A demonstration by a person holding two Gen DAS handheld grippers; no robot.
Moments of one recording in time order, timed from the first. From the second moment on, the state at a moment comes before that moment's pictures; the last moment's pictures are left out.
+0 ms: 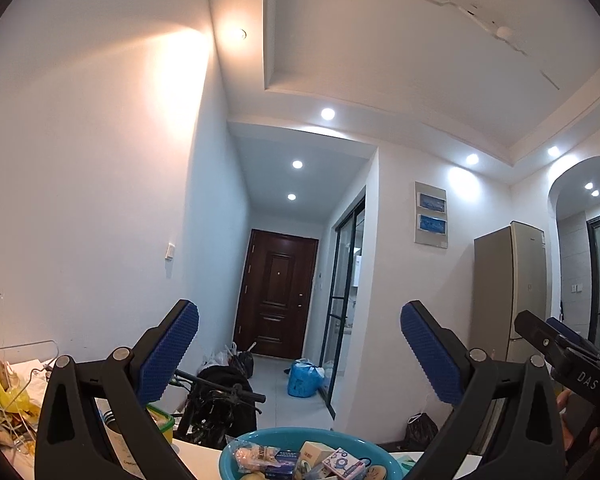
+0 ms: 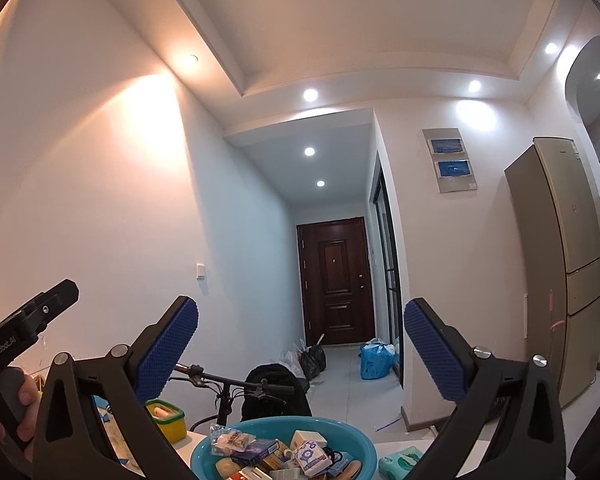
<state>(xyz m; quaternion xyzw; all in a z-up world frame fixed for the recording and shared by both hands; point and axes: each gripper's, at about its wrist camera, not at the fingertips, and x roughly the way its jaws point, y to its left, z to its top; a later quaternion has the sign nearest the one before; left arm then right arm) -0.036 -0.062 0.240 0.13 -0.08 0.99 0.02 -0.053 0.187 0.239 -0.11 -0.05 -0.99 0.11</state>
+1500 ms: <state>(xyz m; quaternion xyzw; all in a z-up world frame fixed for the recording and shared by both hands) 0.010 0.001 0.219 0.03 0.01 1.00 0.09 0.001 0.204 0.221 -0.08 -0.03 -0.99 0.10</state>
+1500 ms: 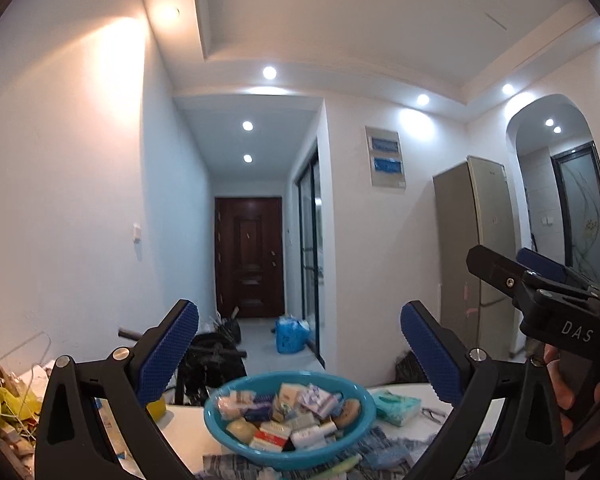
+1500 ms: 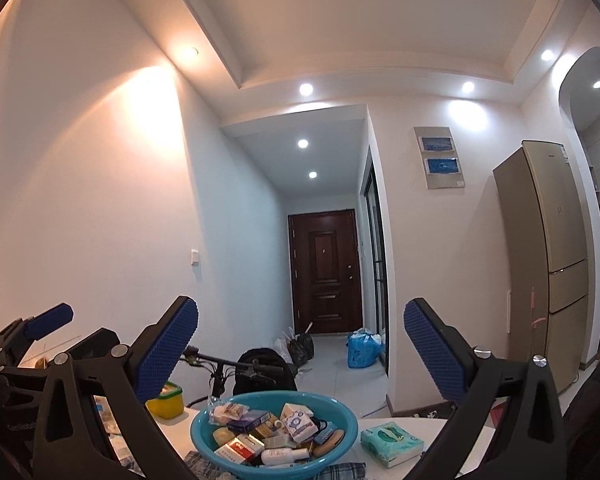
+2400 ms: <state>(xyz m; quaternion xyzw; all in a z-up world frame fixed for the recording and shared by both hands) -0.096 -0.025 0.094 -0.23 -0.03 0.97 0.07 -0.071 0.193 0.118 0.16 0.03 -0.98 0.13</state>
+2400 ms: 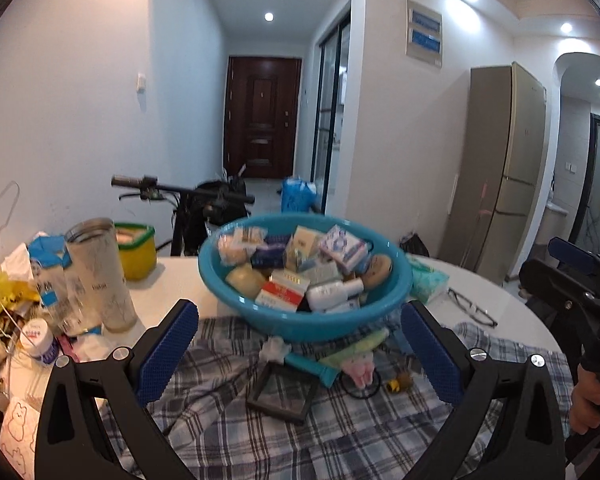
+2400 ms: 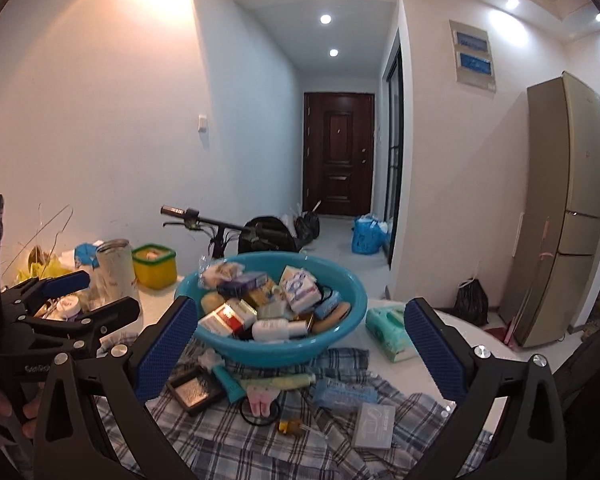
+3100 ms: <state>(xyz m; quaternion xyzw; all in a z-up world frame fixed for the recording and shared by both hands) -0.133 -0.013 -0.026 -0.44 -0.01 0.90 0.07 -0.112 0.192 0.008 0.38 0.04 -0.92 0.13</state>
